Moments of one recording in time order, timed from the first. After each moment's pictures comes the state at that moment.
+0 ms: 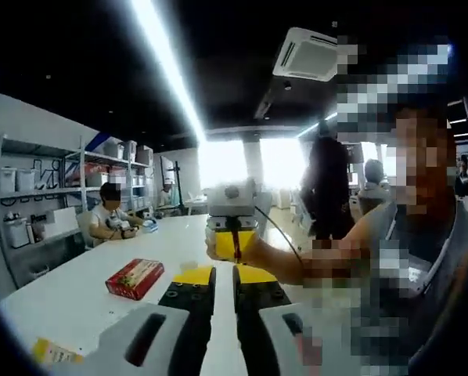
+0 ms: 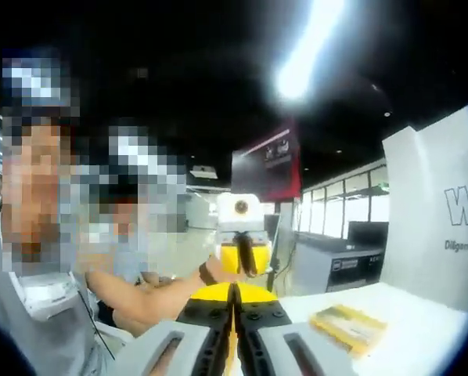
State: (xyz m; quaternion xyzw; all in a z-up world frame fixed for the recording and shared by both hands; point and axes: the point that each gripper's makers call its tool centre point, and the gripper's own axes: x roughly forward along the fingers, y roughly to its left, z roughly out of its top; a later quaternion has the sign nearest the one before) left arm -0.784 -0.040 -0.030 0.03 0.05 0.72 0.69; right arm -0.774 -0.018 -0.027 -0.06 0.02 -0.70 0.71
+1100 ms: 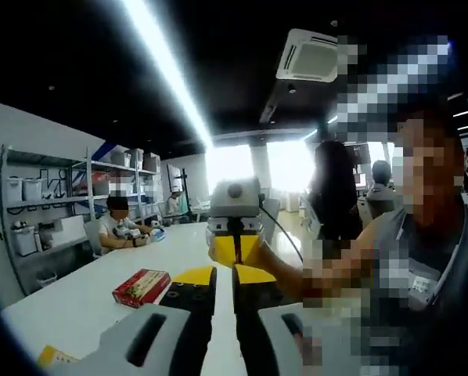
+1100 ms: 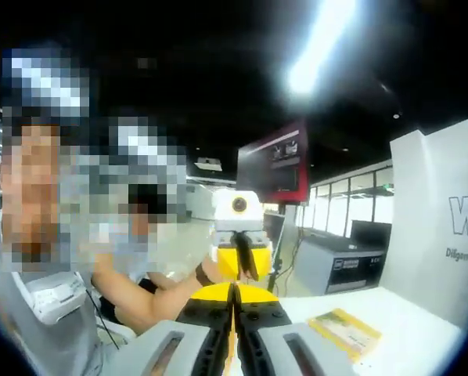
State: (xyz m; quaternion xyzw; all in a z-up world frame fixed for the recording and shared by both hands) left arm -0.784 -0.028 -0.017 0.03 0.04 0.73 0.68; right arm -0.774 -0.025 -0.019 -0.05 0.05 -0.70 0.71
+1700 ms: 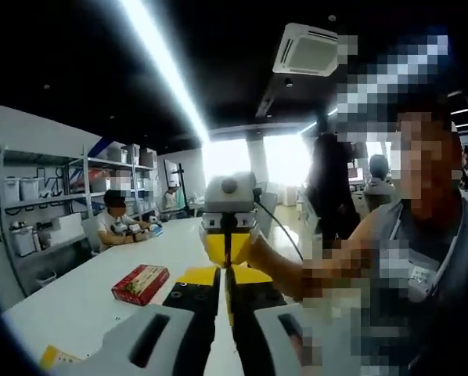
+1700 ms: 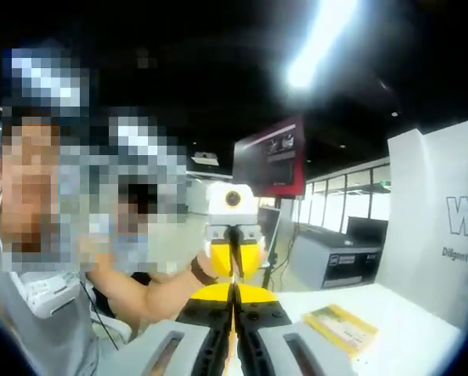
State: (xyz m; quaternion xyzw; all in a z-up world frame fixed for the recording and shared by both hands) left arm -0.787 -0.033 -0.023 0.03 0.06 0.72 0.69; right arm -0.784 -0.028 -0.030 -0.04 0.06 -0.70 0.71
